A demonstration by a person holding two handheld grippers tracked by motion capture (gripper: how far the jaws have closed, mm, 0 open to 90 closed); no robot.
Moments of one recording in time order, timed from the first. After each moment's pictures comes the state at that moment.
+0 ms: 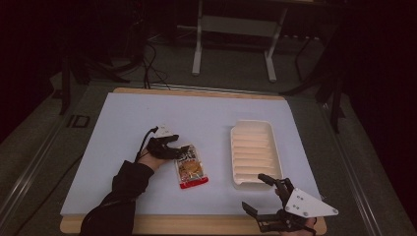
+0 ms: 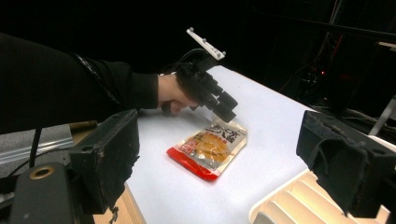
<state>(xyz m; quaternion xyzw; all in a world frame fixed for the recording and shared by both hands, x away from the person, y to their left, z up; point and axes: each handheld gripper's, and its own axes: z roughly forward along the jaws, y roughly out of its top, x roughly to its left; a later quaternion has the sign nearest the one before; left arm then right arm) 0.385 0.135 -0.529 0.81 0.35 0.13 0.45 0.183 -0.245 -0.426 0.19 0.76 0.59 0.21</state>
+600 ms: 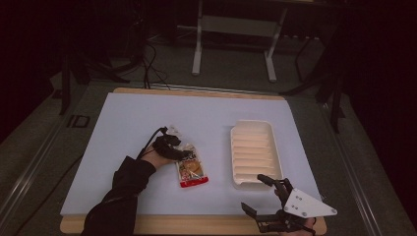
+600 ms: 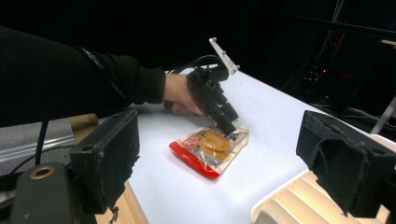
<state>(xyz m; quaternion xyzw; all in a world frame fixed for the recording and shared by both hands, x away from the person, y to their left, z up) 0.400 0.116 -0.533 0.87 0.35 0.10 0.34 0.183 -0.243 -0.427 0.19 0.76 0.59 0.21</state>
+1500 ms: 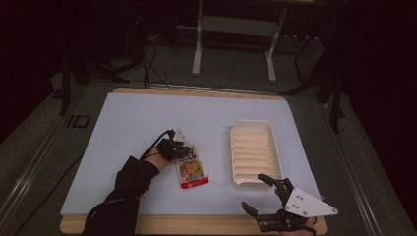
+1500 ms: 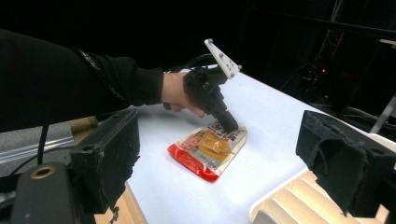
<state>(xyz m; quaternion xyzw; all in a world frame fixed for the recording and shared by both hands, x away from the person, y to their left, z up) 0.385 0.101 -0.523 0.89 0.29 0.14 0.34 0.184 -0.245 -0.427 0.19 0.76 0.59 0.21</state>
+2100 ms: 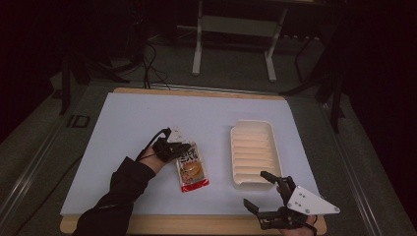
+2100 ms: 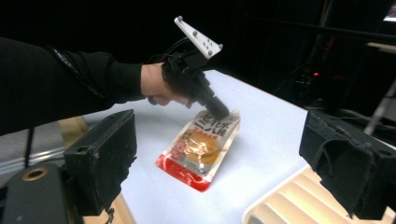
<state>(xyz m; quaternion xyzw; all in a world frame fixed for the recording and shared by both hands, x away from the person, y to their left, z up) 0.358 0.105 -0.486 0.87 0.27 0.17 0.38 0.188 -0.248 -0.428 0.20 0.74 0.60 0.21</state>
